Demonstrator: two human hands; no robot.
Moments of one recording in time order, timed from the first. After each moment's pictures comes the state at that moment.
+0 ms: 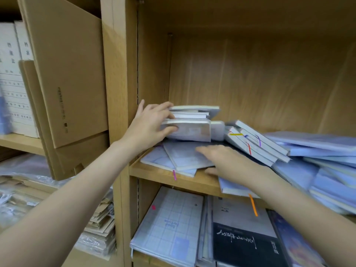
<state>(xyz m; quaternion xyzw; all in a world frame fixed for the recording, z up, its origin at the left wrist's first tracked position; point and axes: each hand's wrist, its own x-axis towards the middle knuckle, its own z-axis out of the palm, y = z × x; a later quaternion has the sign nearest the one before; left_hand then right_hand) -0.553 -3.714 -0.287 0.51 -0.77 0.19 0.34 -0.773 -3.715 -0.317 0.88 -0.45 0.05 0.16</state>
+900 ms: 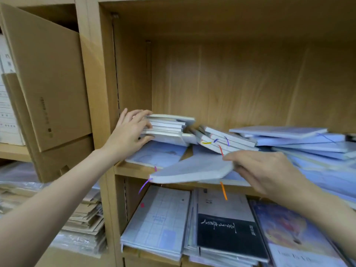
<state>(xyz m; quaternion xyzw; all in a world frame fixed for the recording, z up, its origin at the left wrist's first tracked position) -0.549 -3.710 -0.304 0.48 -0.78 0.27 0.30 -0.874 -3.624 -0.315 0.86 -0.29 0.30 0.29</state>
